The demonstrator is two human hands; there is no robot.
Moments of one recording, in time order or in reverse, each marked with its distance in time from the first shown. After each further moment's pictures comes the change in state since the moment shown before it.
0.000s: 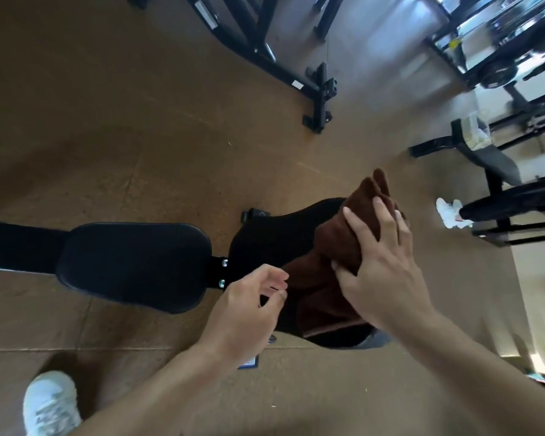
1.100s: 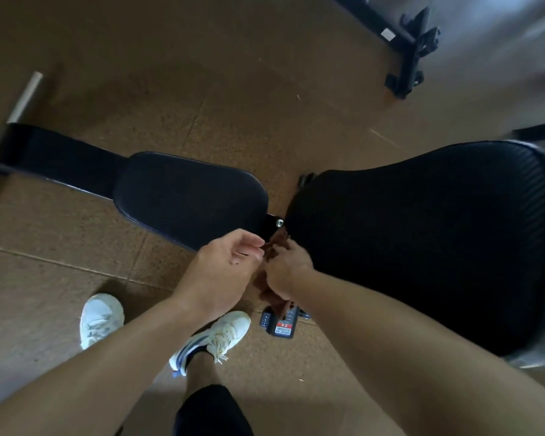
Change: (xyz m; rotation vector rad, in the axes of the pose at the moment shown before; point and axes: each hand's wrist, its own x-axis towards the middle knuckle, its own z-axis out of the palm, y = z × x) left_hand 0.003 -0.120 -0.049 -0.015 0.178 -0.235; right_hand 0.042 -0.116 0.280 -0.818 -0.767 -0.657
